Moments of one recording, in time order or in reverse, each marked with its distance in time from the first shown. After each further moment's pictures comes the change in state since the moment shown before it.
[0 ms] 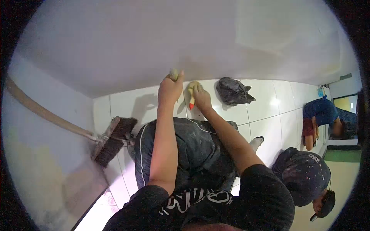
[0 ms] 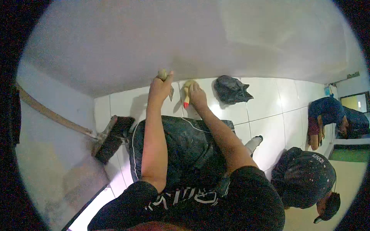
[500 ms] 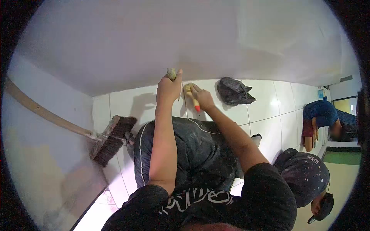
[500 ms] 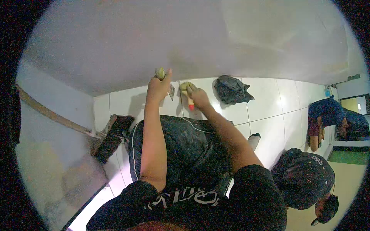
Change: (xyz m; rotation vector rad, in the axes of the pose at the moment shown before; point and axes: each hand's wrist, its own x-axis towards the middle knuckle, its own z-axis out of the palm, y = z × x) left_hand 0.002 0.004 -0.007 0.001 -0.039 -0.067; right_hand 0.010 0.009 -0.028 0.124 -0.319 -0.095
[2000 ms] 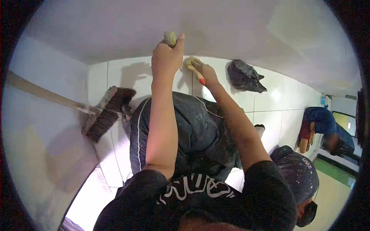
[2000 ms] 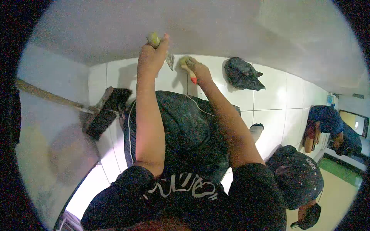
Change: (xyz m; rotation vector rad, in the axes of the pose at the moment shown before) left_hand -0.004 -0.004 -0.035 -0.046 0.209 0.013; right_hand 0.031 -0.036 -0.032 0.331 -0.141 0.044
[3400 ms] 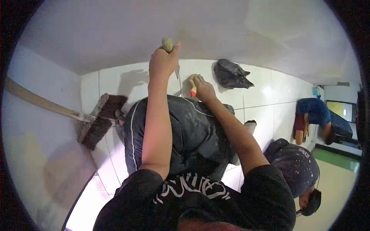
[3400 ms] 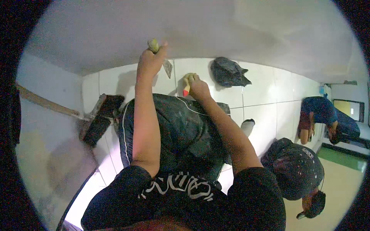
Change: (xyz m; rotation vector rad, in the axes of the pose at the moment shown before) left_hand -0.003 0.002 0.023 0.007 -0.147 0.058; right_hand -0.083 0.026 0.020 -0.165 0.063 0.128
